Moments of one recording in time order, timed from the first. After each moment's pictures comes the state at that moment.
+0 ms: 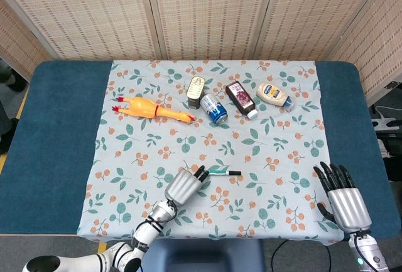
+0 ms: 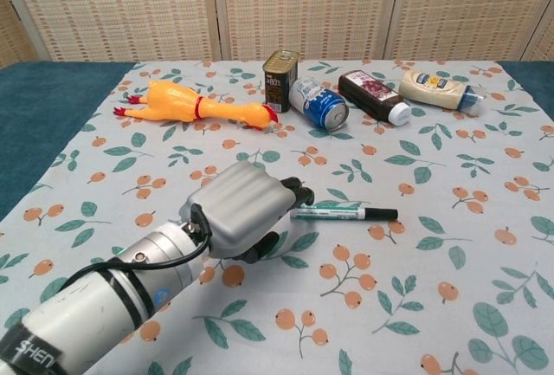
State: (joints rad) left arm -0.62 -2.08 -0.22 -1.12 1.54 0.97 0.77; right arm 0.05 -1.21 -0.02 -1.62 -1.57 1.41 -0.30
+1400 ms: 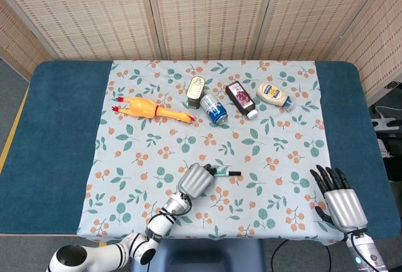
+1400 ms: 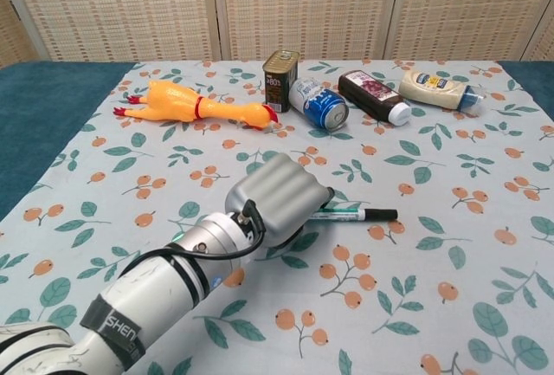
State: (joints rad) left arm -0.81 -2.20 -0.20 -0.90 1.45 1.00 0.83; right arm 0.08 -1.21 -0.04 -1.63 -1.54 1.36 -0.29
